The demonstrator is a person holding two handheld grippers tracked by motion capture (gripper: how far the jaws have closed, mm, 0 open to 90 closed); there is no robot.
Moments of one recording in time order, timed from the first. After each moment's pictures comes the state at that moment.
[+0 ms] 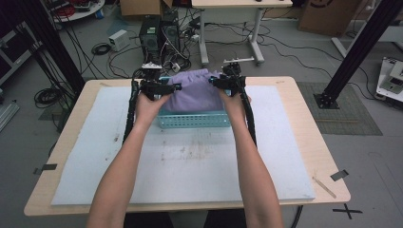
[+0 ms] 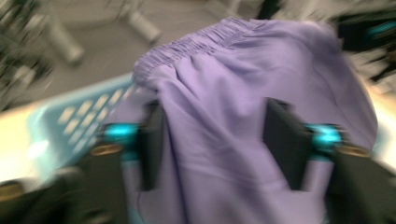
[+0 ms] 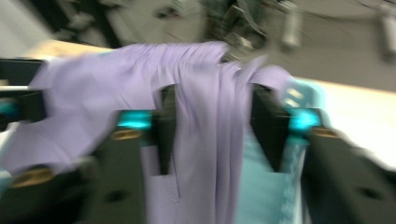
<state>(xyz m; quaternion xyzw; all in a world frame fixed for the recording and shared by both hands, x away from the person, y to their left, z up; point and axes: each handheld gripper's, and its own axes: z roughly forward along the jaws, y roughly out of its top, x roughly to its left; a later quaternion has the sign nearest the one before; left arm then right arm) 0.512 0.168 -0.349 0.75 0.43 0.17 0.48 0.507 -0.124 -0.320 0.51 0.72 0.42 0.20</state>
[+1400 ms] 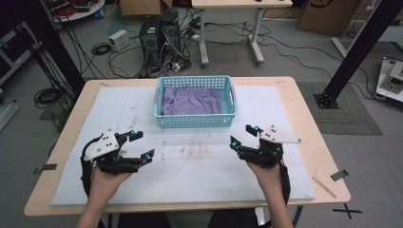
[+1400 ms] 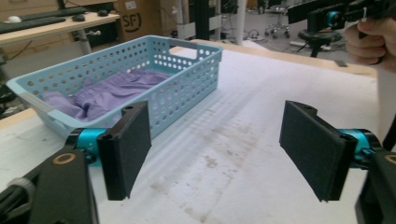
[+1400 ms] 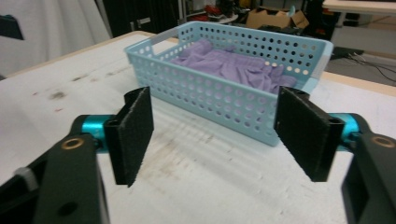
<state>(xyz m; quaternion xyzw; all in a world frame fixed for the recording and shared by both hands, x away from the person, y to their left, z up) 0.280 0.236 -0.375 0.75 0.24 0.21 0.59 0.289 -0.202 -0.369 0.37 0.73 0.53 0.24</state>
